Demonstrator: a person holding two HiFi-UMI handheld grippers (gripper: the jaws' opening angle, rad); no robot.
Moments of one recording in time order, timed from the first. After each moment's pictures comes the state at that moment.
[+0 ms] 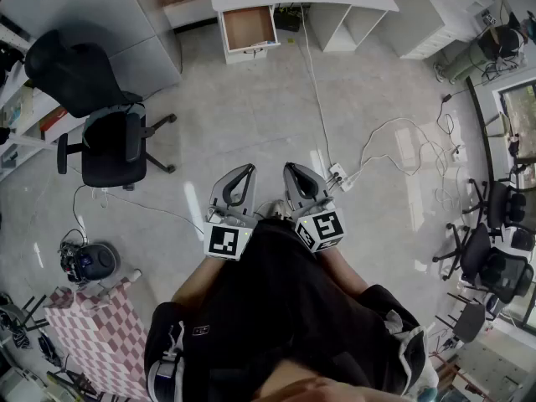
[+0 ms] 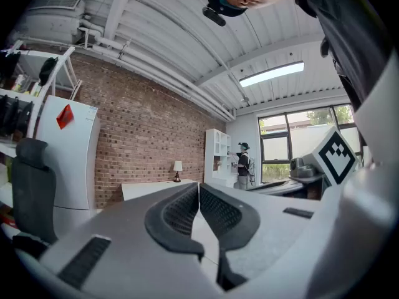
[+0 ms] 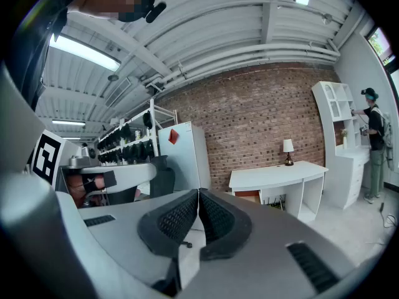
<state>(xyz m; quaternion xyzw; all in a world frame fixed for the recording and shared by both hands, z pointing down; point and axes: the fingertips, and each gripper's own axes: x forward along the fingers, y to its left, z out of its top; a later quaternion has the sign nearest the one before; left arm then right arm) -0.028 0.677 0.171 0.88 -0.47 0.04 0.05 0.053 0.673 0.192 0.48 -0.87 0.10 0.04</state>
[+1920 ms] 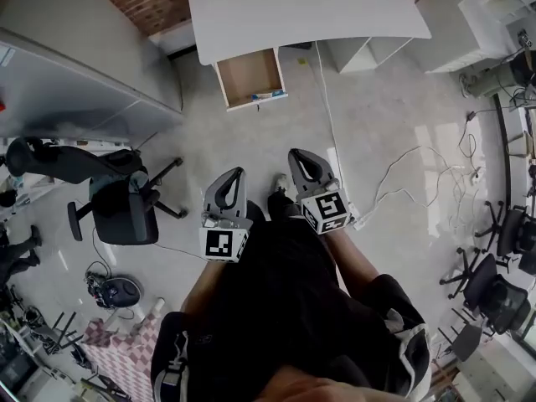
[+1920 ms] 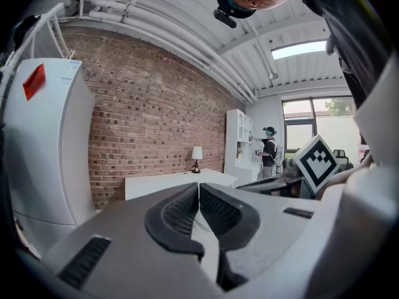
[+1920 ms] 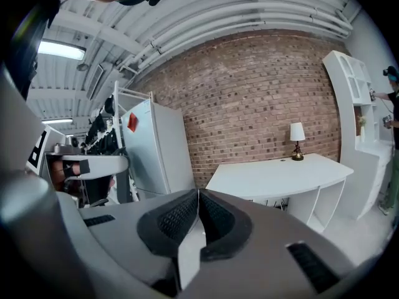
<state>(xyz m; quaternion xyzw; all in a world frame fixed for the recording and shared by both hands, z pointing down) -0.023 0.246 0.226 0.86 -0.50 0.08 0.08 0.092 0.213 0.269 0.46 -0.87 0.14 0.09</state>
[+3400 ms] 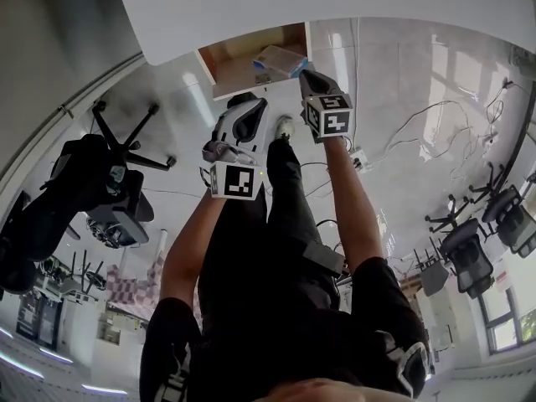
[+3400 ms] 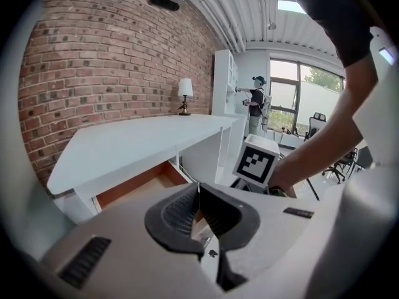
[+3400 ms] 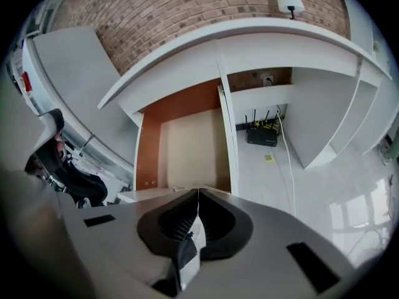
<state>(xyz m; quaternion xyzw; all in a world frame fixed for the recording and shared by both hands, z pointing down) 0.004 -0.098 0.594 0.88 -0.37 0.26 0.12 0.100 -0.108 0.751 0.43 -0.73 0.43 0.32</state>
